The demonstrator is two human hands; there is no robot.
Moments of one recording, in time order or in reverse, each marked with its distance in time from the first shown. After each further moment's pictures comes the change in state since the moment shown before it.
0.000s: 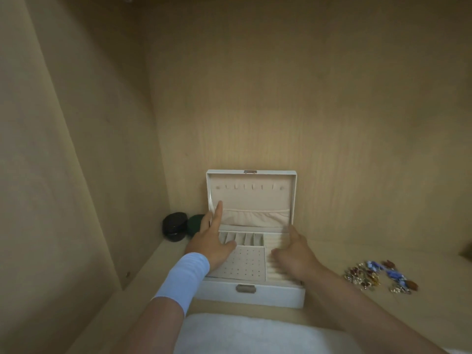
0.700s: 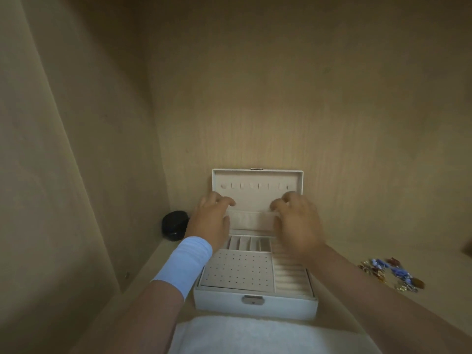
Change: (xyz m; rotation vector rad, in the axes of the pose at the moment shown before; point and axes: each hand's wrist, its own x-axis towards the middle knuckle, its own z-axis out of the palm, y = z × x) left_hand 0.028 0.006 -0.021 0.188 0.333 0.341; right_hand 0.005 -0.050 -0.012 -0.812 0.533 -0.676
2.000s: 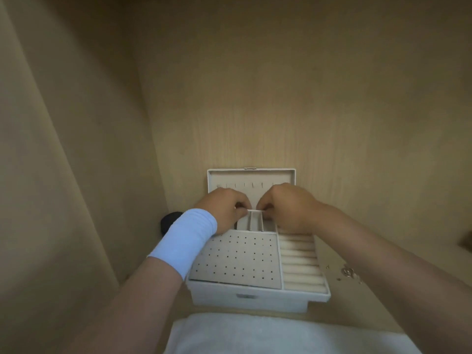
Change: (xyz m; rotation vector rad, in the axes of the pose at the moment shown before) left_hand 0.029 0.063 -0.054 0.035 -0.412 0.037; right_hand 0.046 -0.003 -0.069 0.201 -0.528 -0.088
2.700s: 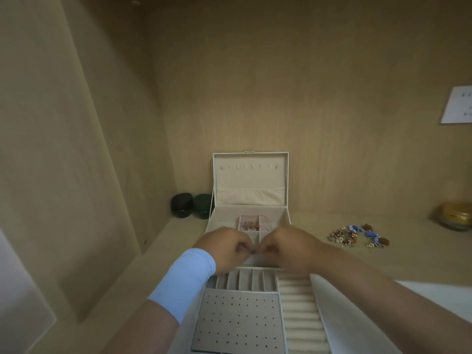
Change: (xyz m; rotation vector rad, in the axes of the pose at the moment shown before) left_hand -0.128 0.021 0.063 -0.040 -0.188 -0.055; right_hand -0.127 -0.040 0.062 0.072 -0.189 -0.077
